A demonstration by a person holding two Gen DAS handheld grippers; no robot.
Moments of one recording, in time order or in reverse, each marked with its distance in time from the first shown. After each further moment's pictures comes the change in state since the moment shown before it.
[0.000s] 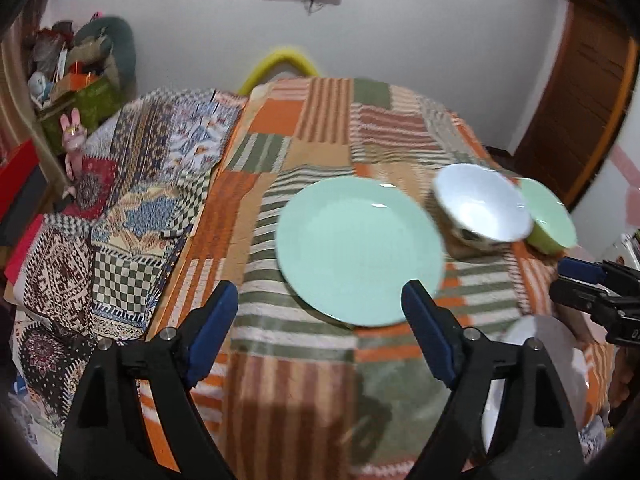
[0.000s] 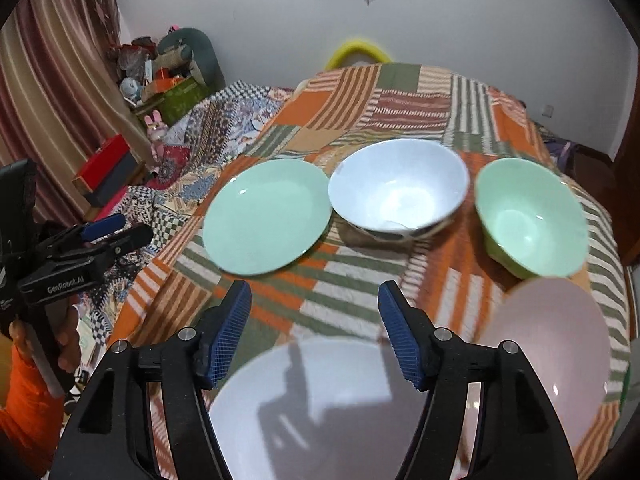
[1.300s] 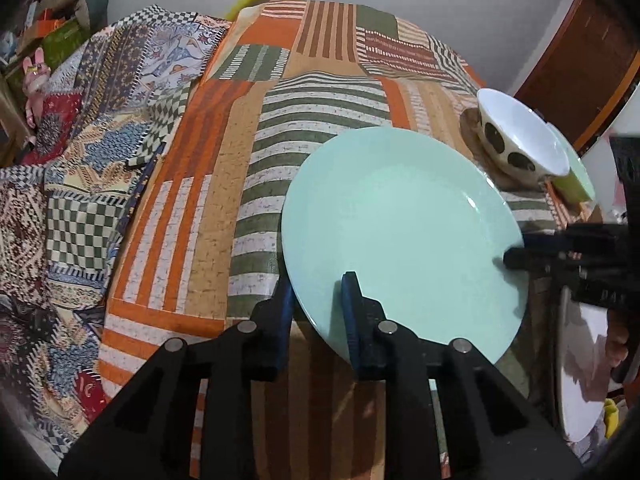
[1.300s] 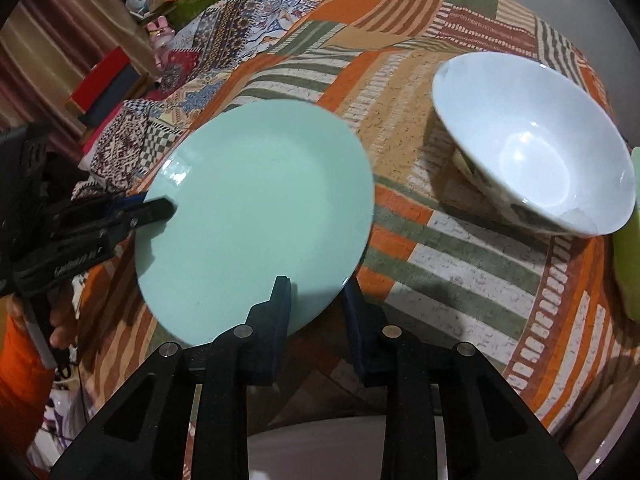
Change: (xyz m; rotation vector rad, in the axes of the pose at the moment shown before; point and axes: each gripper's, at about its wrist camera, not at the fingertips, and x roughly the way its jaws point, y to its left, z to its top) left arm 0.074 0.038 -0.041 0.002 0.204 -0.103; right arm 0.102 0.024 0.008 -0.098 0.296 0.048
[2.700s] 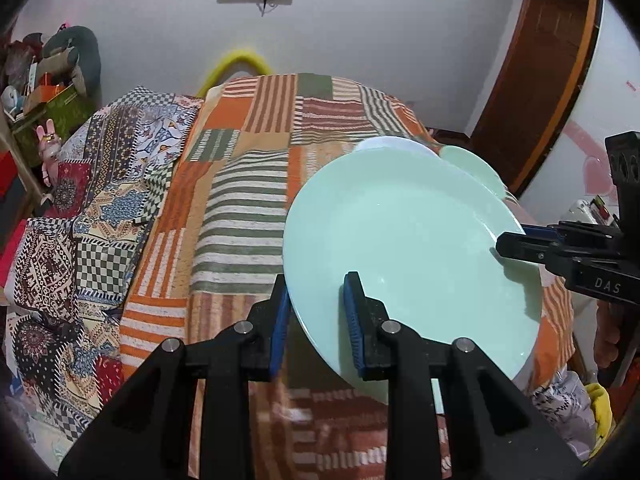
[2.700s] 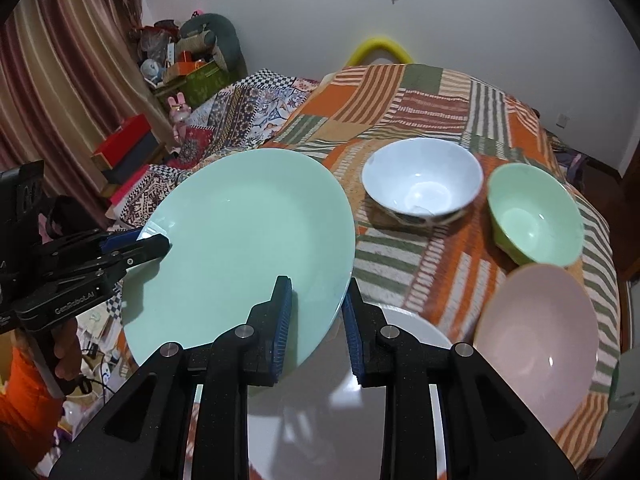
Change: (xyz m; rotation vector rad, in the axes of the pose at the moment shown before) left arm -0.138 -0.109 -0.037 0.101 -0.192 -0.017; right arm -0.143 -0.003 -0.078 0.024 -0.293 -0.023
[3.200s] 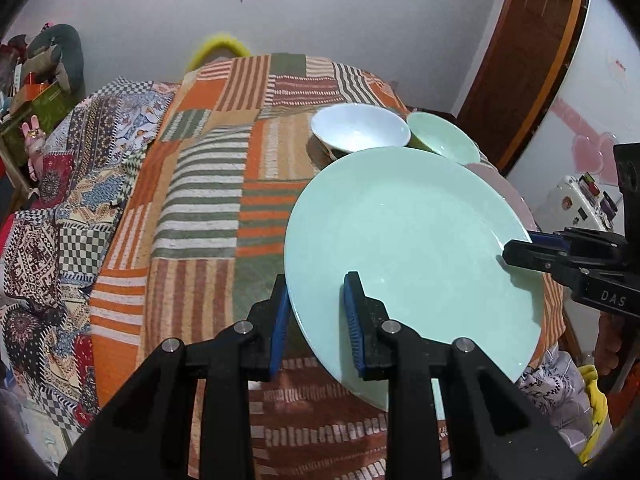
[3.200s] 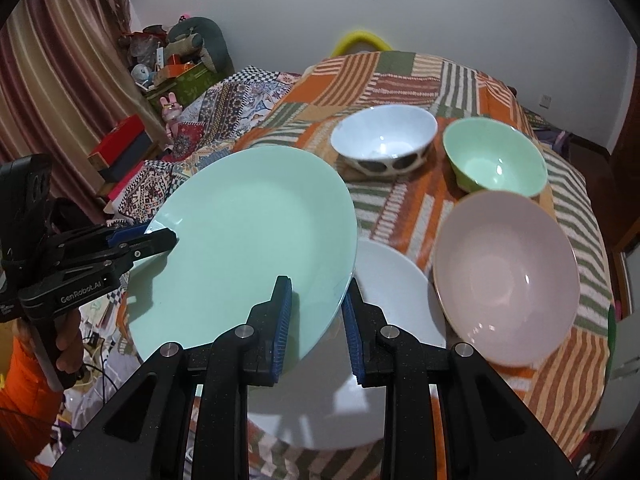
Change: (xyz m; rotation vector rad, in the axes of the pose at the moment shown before) left arm 0.009 -0.041 -0.026 0.031 0.064 -0.033; right arm -0.025 -0.020 -0.050 0.056 0.013 -0.017
